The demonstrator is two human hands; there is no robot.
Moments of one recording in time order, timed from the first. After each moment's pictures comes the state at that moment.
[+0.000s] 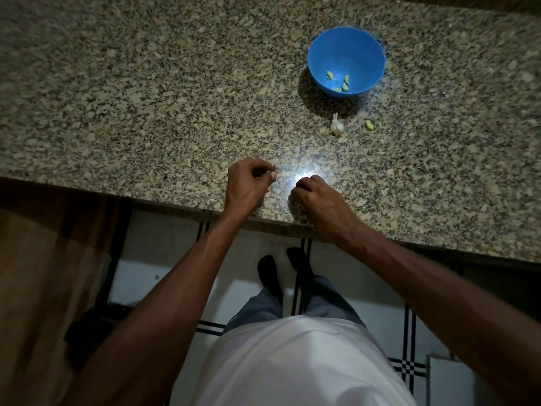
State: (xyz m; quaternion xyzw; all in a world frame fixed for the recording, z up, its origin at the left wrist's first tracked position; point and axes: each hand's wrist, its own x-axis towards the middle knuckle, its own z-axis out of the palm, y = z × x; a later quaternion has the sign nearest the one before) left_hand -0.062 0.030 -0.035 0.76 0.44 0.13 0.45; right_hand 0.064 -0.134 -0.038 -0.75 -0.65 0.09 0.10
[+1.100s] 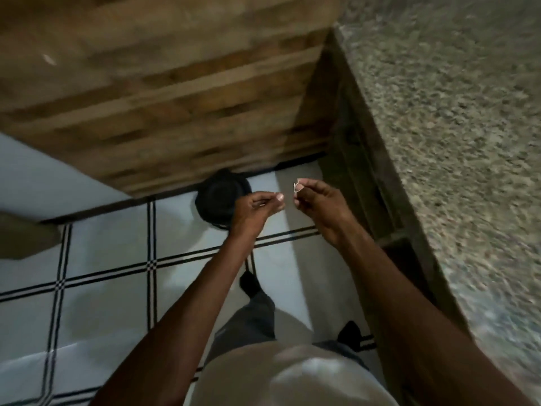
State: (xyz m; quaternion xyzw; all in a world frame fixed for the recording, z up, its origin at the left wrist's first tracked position) left_hand -0.444 -0.050 0.000 0.20 0.72 0.51 0.44; right_hand -0.305 0.032 0.011 -0.47 -0.33 0.77 0.27
